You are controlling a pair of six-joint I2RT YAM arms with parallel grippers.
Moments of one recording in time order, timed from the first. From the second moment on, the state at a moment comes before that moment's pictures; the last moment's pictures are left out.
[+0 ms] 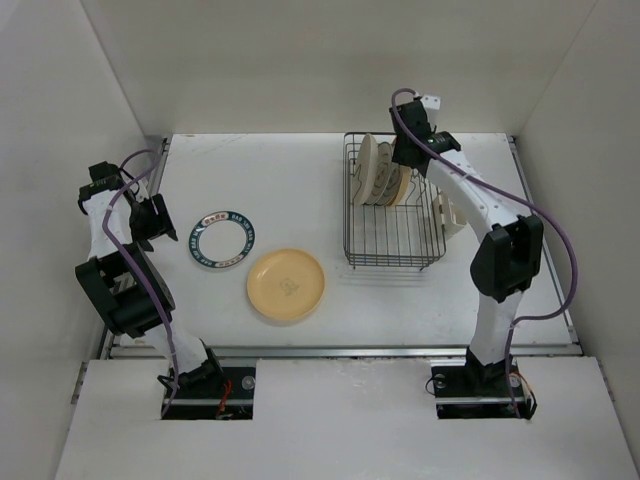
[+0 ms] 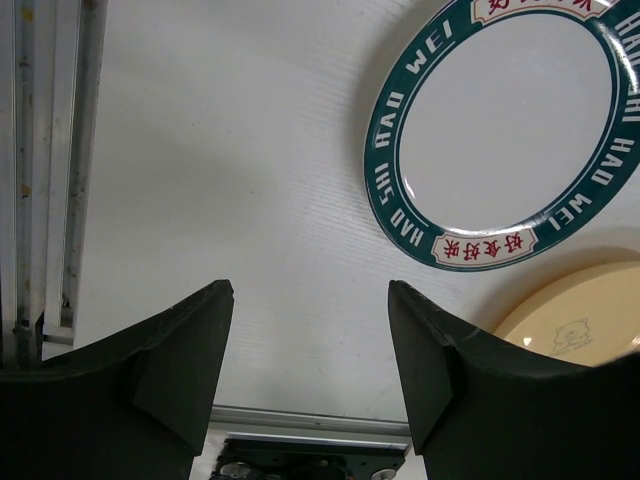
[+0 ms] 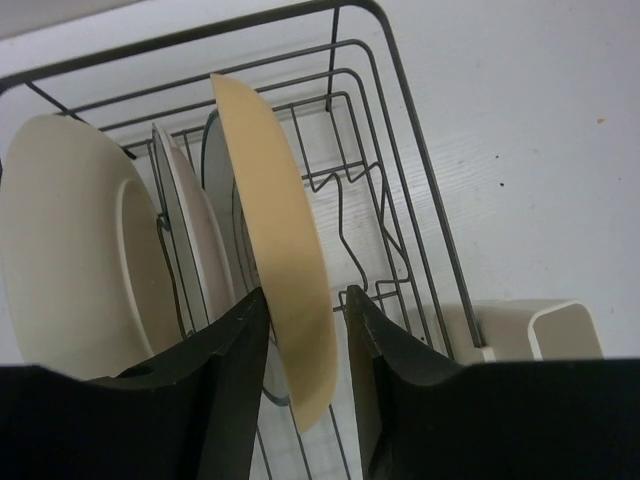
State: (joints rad) left arm 0.48 1.68 1.41 -1.00 0.19 0.05; right arm 0.38 1.94 1.90 -0.68 0.56 0.43
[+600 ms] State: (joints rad) left arm 0.48 1.68 1.40 -1.00 0.18 0.05; right arm 0.41 1.99 1.94 -0.72 0.64 0.38
